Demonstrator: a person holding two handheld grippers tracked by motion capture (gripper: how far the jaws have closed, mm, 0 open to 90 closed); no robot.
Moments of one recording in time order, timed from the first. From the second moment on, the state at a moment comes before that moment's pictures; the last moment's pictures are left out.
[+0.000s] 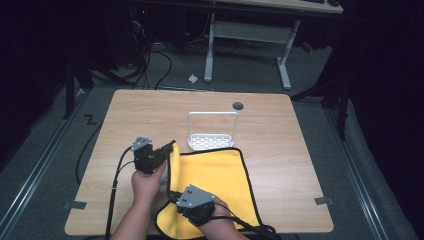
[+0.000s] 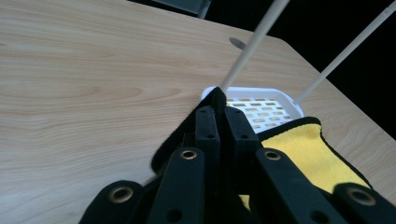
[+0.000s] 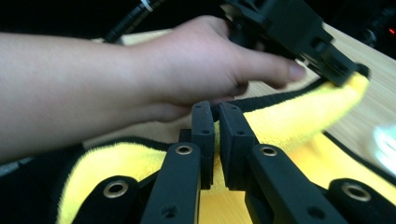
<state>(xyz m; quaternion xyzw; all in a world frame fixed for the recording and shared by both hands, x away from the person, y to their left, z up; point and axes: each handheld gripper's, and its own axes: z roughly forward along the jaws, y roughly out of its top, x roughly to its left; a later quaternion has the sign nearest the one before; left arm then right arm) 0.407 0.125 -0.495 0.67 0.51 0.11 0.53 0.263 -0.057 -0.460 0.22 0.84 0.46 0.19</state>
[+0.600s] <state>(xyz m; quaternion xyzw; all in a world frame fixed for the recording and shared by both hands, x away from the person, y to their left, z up) 0.416 0.047 -0.488 0.70 0.48 0.11 0.51 0.259 -0.168 -0.475 0.30 0.82 0.44 0.22</state>
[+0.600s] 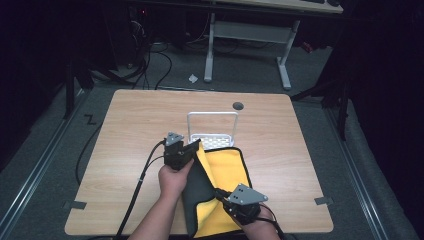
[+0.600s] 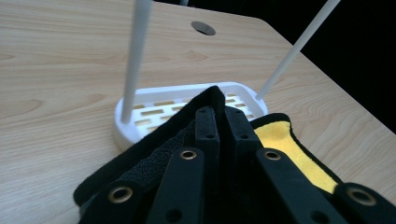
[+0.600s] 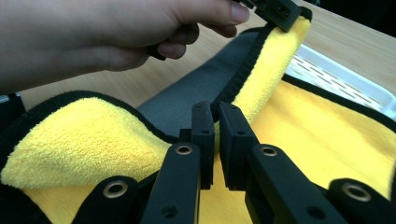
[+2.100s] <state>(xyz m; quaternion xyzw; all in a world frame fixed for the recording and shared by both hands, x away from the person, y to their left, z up) 0.415 -0.045 -0.501 0.75 0.42 0.03 0.52 0.258 -0.266 -0.499 0.40 0.79 0.41 0.23</state>
